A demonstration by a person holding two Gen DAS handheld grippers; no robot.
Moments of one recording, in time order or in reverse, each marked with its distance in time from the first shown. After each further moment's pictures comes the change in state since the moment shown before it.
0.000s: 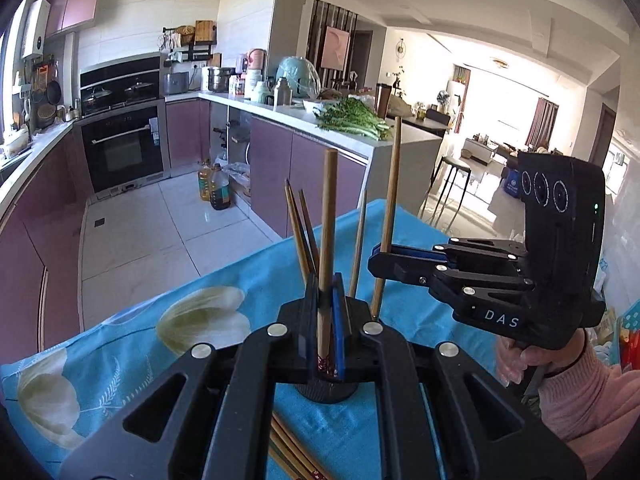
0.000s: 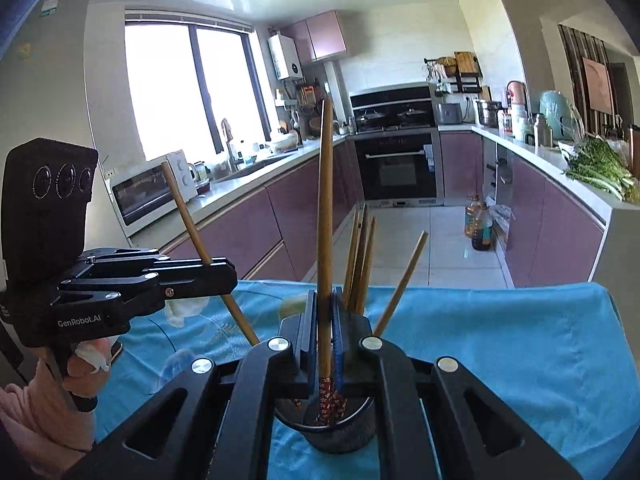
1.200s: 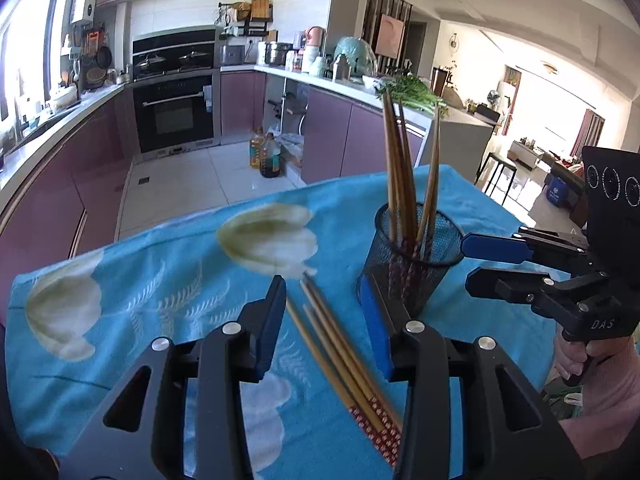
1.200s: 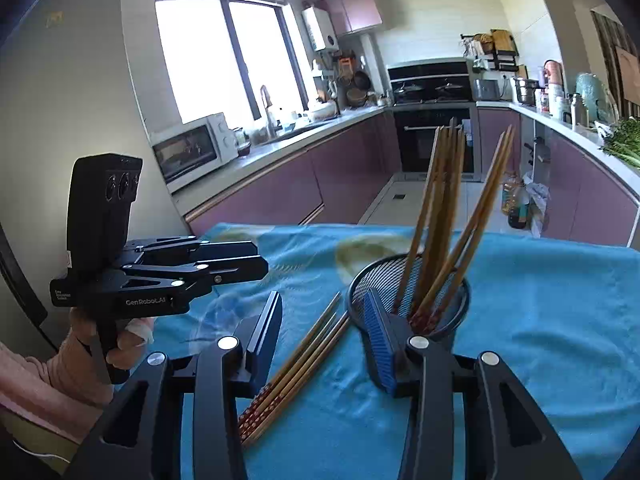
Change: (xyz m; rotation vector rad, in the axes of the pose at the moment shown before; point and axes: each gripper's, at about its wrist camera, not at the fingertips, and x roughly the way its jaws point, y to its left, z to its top) left arm -0.005 0.060 -0.104 -0.124 0.055 0.167; right arm 0.010 0.060 -0.063 -0.054 0.117 0.153
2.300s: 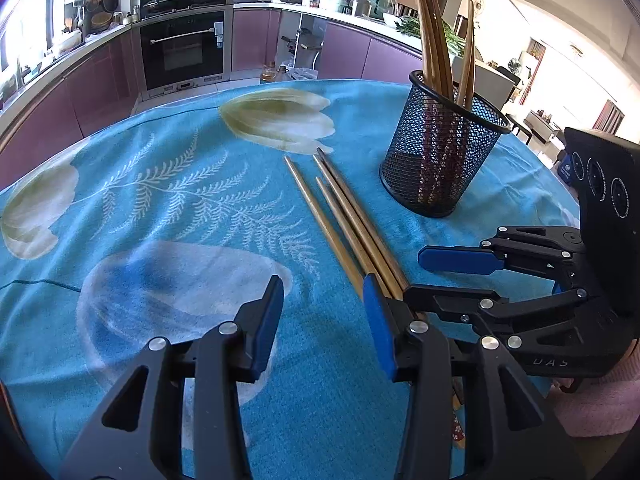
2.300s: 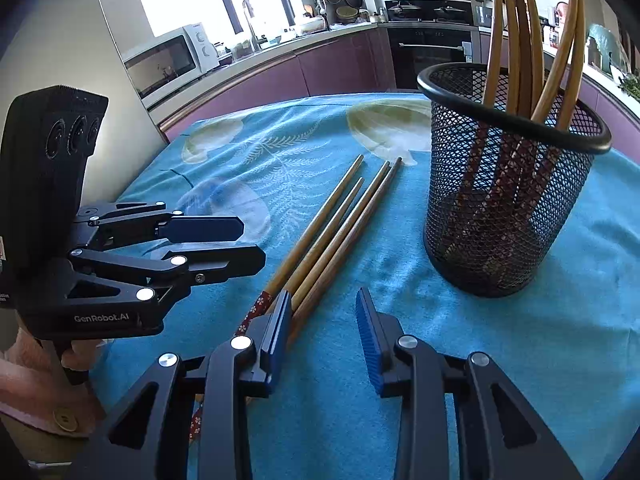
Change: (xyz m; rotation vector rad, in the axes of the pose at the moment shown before) left arm 0.046 0.006 -0.069 -0.060 0.203 0.017; right arm 0.071 0.019 -0.054 0.036 0.261 -0.078
